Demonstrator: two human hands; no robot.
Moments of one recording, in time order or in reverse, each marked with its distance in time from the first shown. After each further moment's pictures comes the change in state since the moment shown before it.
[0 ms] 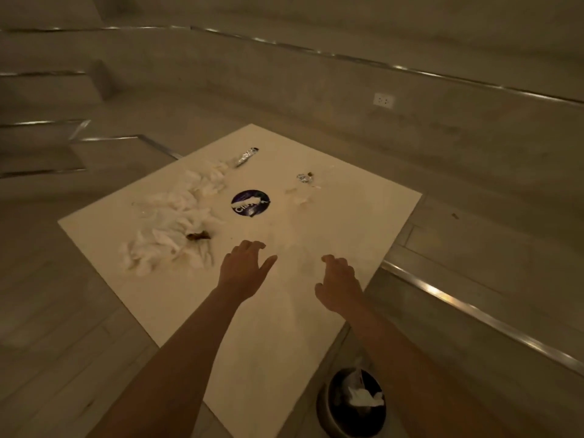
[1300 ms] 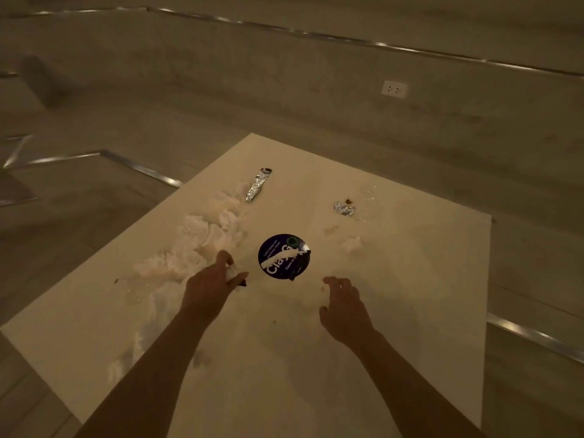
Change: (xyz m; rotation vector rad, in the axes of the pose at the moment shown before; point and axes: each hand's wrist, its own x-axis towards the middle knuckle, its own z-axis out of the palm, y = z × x) left_hand 0.212 -0.202 -0.016 -0.078 -0.028 0.044; right_hand 0.191 -0.112 0.077 0.027 0.054 0.071
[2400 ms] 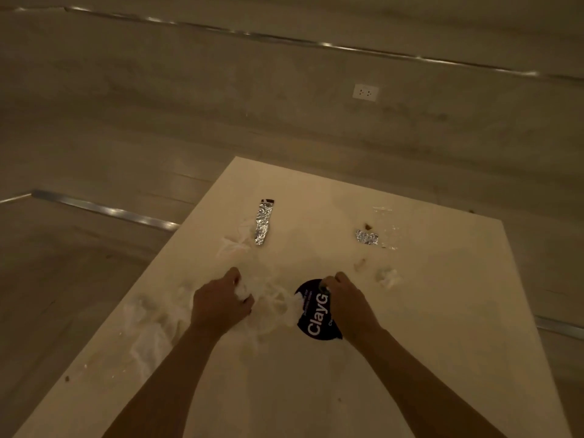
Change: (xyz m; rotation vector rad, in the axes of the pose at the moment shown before) left_hand 0.145 -0.070 -0.005 0.061 -0.045 0.155; right_hand 0.119 -0.087 0.012 -0.096 0.100 0.030
